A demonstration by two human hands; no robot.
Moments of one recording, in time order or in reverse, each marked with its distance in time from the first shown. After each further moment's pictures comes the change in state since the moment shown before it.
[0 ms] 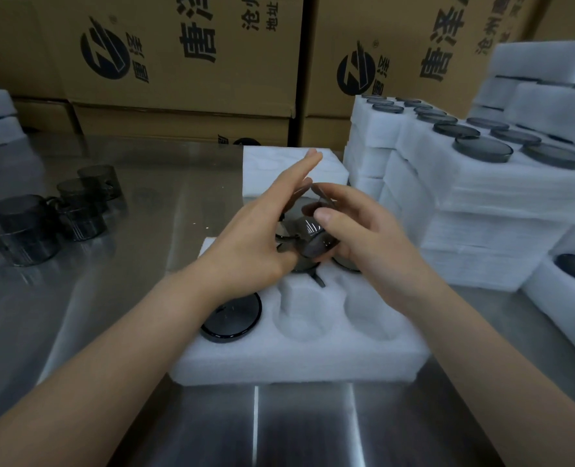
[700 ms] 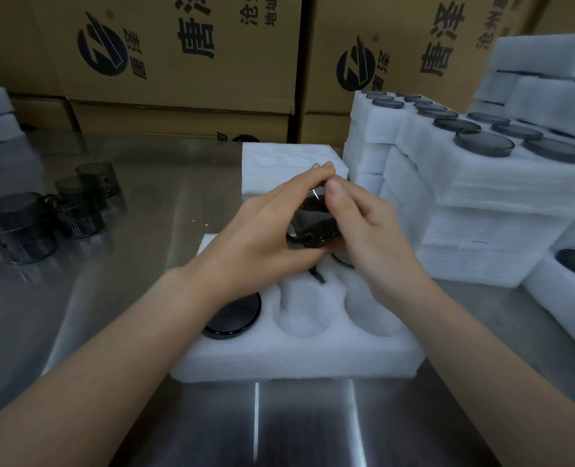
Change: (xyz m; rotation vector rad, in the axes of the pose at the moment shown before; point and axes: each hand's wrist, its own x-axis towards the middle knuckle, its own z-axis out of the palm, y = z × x) left_hand 0.000 0.011 0.005 0.242 0.076 0.181; right_hand -0.002 -0.004 0.012 -0.106 0.105 -0.184
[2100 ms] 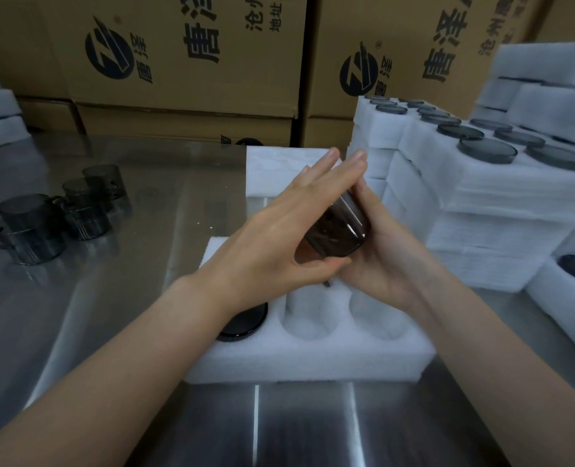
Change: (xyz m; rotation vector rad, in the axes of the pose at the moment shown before) left_hand -0.001 0.005 0.000 0.030 -0.009 0.199; right_hand 0.012 0.005 -0.014 0.836 -0.383 0.448
